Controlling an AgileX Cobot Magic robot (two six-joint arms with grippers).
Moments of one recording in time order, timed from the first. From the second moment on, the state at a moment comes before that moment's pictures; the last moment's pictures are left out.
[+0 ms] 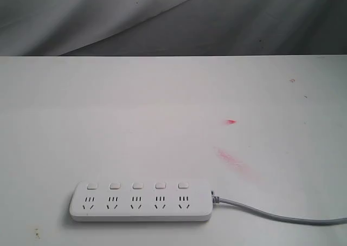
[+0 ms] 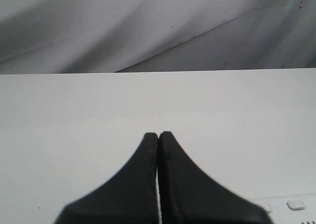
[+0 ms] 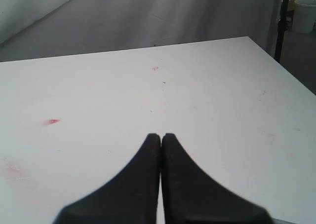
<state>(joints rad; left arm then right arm) 0.00 0.00 0.00 0.01 0.26 -0.04 -0.11 0.01 0.00 0.00 0.34 0.06</state>
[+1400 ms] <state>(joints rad) 0.00 0.14 -0.34 0.04 0.25 -0.08 -0.11 0.01 0.00 0.00 0.34 0.06</state>
